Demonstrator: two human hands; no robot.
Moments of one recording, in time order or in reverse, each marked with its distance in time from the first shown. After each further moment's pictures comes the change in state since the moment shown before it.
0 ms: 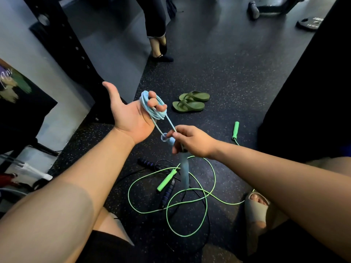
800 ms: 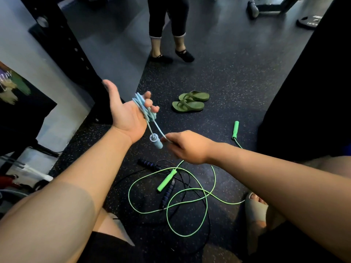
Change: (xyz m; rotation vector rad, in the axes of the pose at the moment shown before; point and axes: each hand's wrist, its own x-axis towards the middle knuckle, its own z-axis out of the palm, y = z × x) left_hand 0.002 0.001 0.001 0.183 0.159 0.109; right_hand -0.010 -0.018 0.004 -0.687 -0.041 -0.266
